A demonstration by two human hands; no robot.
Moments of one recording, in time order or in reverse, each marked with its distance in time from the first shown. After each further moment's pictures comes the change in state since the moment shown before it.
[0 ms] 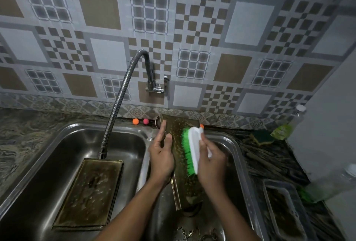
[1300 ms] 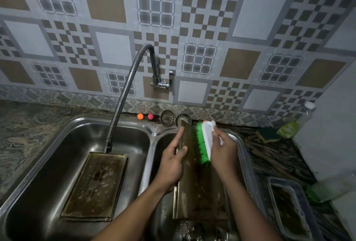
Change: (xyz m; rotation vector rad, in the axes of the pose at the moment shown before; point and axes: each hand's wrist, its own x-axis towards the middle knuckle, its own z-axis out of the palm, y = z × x) left_hand -0.026 -0.006 -0.003 0.043 -0.325 -0.150; right_hand 0.045 0.024 -0.011 -0.167 0.039 0.061
